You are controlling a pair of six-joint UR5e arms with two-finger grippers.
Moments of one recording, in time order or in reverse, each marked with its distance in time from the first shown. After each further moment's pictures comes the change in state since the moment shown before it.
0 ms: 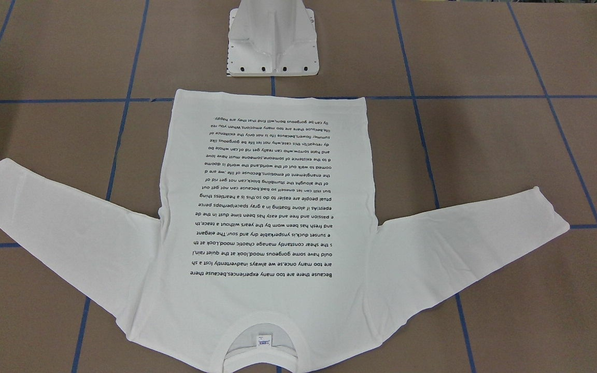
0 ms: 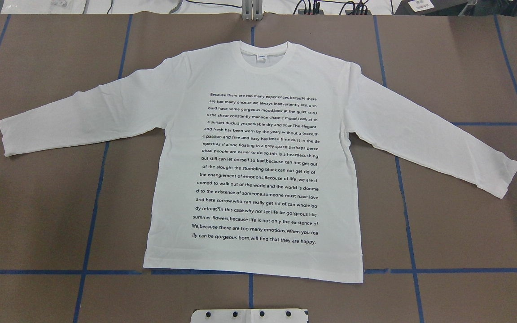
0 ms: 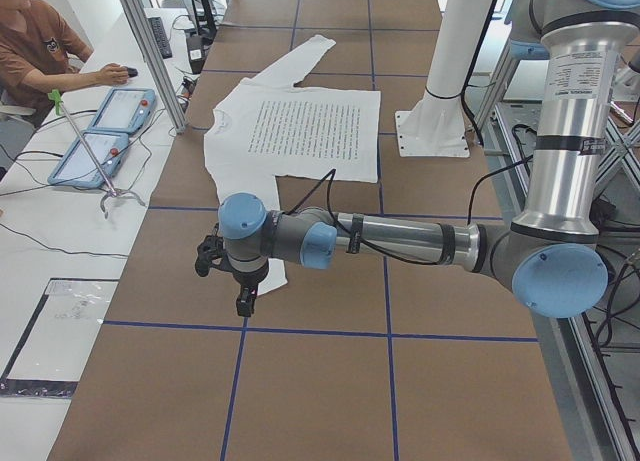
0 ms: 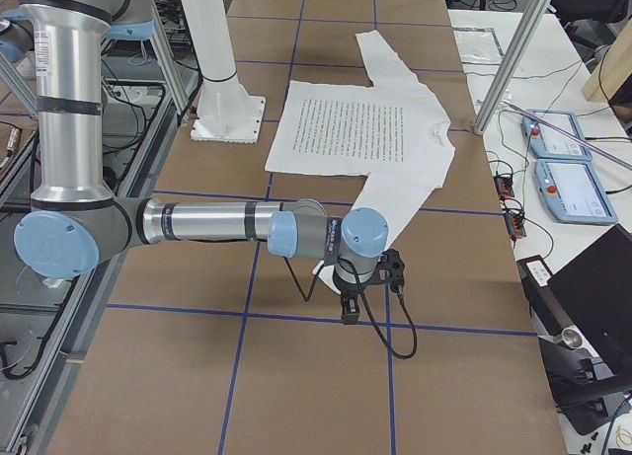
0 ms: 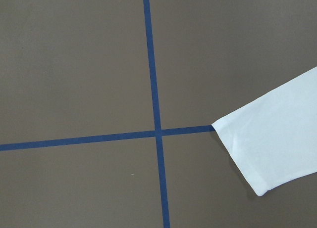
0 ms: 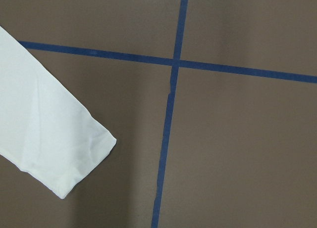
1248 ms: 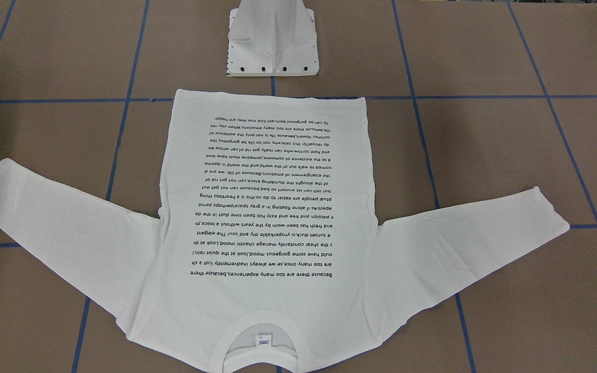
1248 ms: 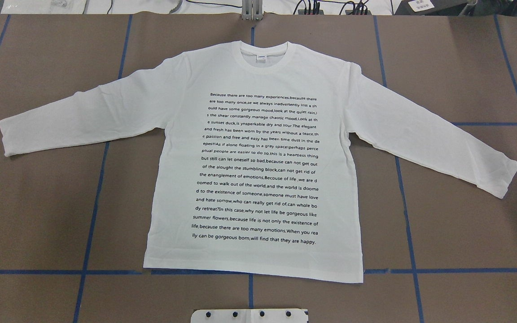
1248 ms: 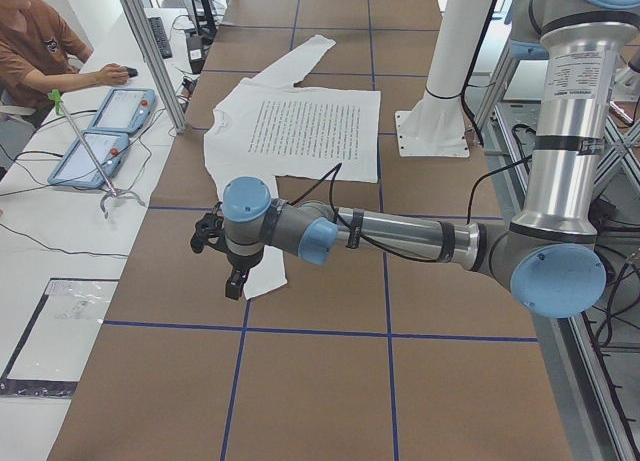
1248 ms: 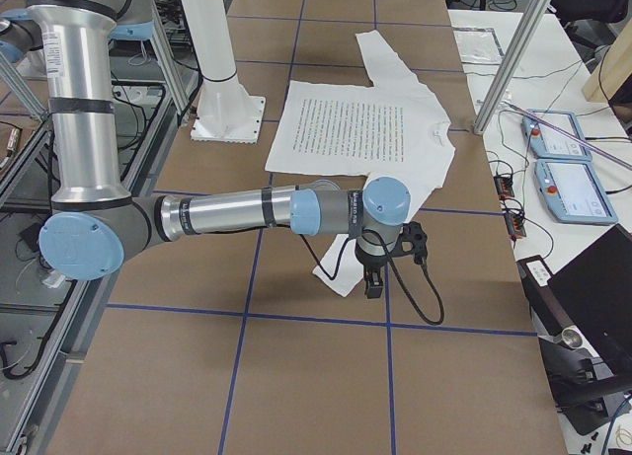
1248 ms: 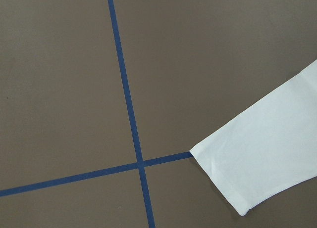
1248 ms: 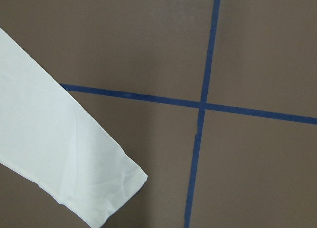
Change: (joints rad) left arm 0.006 -0.003 -0.027 -0.153 -0.001 0.001; right arm -0.043 0.099 0.013 0.022 0.031 0.123
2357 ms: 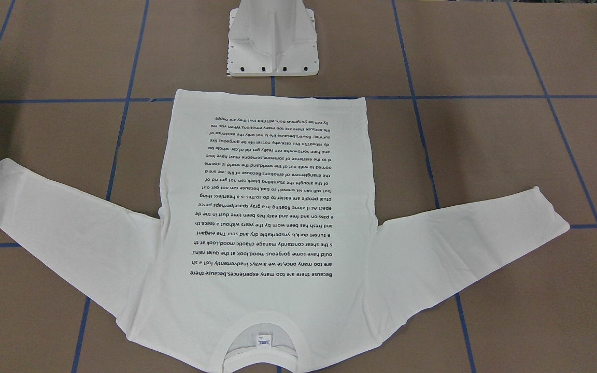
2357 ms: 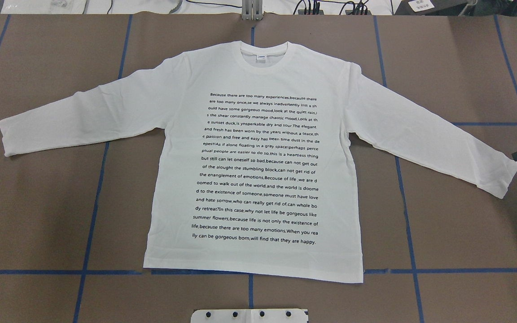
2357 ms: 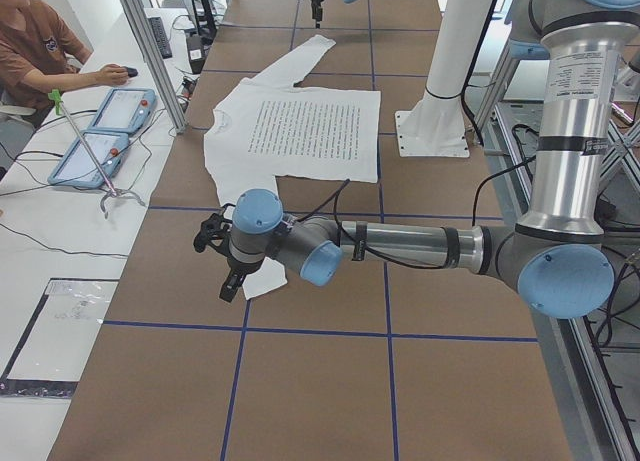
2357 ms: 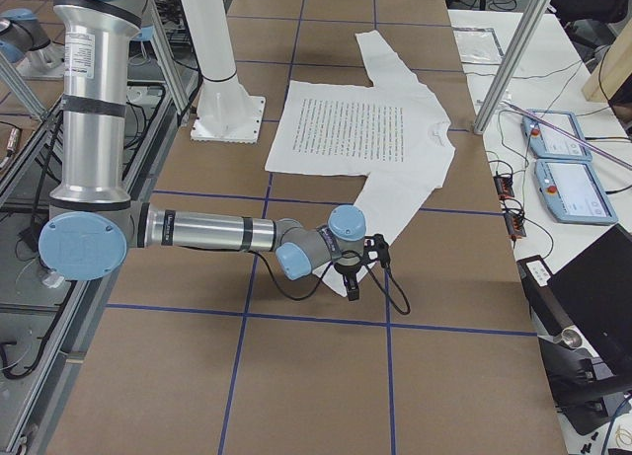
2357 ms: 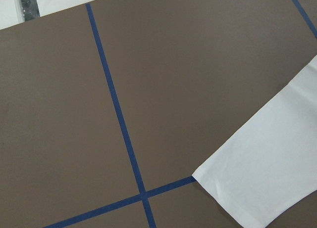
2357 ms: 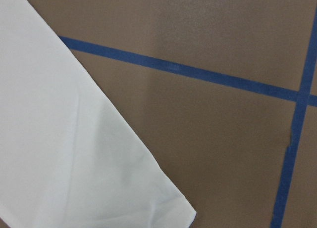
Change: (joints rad) left arm 0.004 0.027 0.052 -0.211 0.005 -0.006; right arm -0.331 -0.137 -0.174 0.666 -0.127 0.360
